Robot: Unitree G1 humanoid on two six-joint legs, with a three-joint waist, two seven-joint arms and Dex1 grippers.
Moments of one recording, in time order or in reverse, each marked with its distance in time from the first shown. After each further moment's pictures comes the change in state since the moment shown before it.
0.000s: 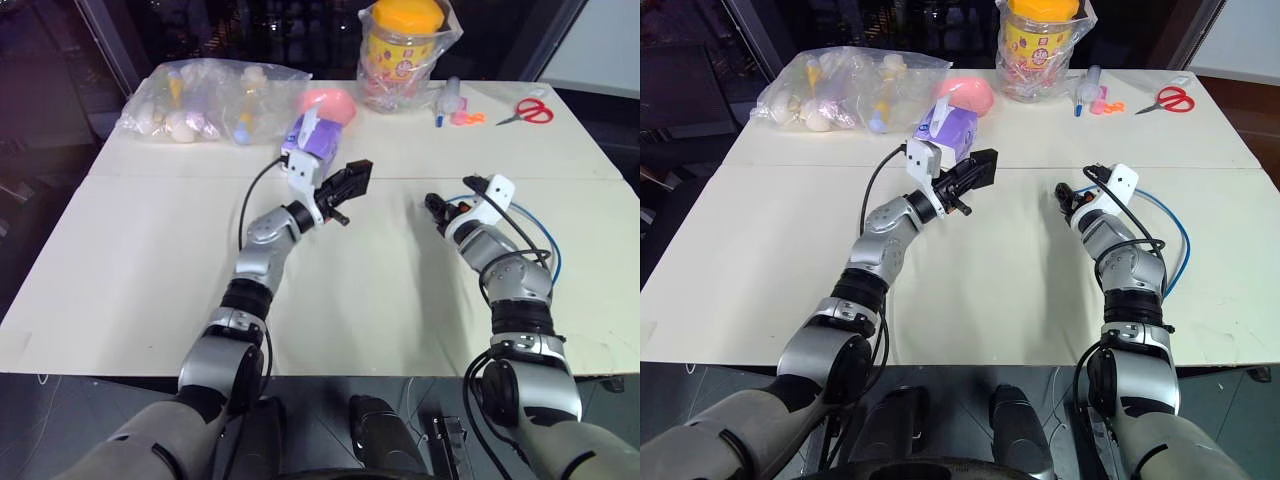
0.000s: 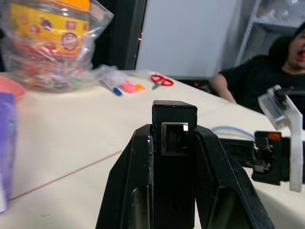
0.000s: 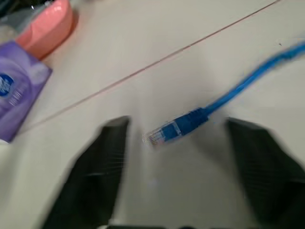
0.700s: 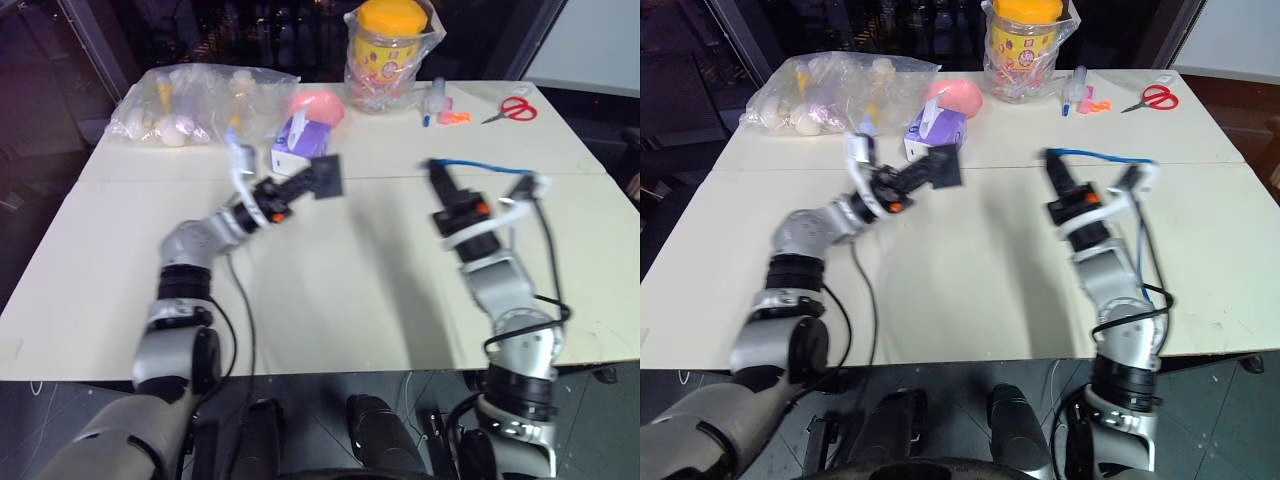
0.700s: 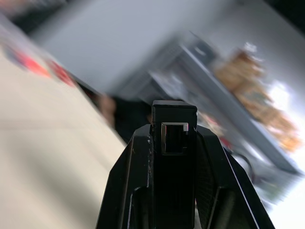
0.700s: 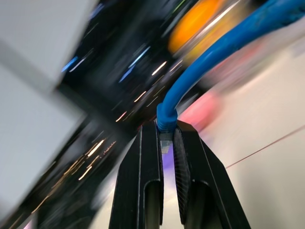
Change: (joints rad) left arm -0.026 0.306 0.320 -0.099 -0.513 0.804 -0.316; right arm 0.328 0.132 -0.143 -0.684 0.479 -0.061 -0.003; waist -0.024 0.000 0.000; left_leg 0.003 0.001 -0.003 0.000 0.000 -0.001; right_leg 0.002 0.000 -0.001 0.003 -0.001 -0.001
